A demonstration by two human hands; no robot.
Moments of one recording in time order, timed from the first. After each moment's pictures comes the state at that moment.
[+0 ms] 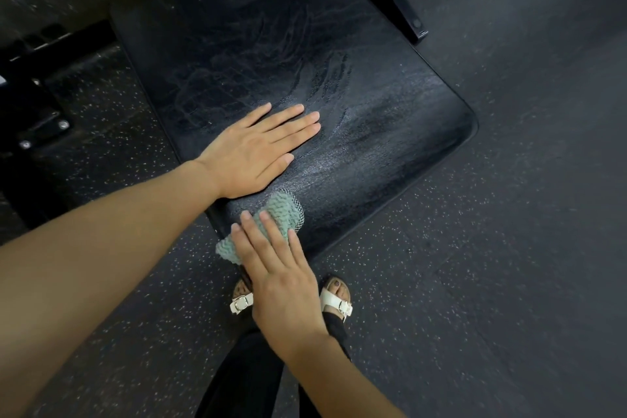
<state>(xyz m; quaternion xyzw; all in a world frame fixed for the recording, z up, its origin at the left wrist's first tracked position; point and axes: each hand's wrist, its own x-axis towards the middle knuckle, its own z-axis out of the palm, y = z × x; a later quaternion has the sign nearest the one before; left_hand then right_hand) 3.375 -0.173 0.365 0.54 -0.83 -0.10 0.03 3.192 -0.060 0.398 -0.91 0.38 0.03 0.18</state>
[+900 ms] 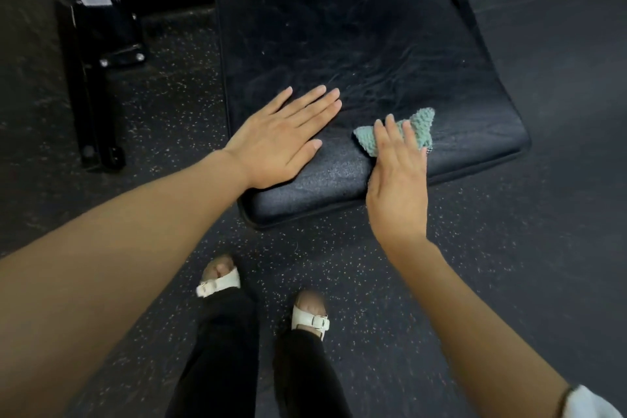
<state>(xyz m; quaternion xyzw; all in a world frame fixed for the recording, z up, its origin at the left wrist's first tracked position) 3.309 -0.104 0.370 0.72 -0.68 -0.12 0.03 3.116 -0.188 0.374 -0.90 0.40 -0.08 0.16</state>
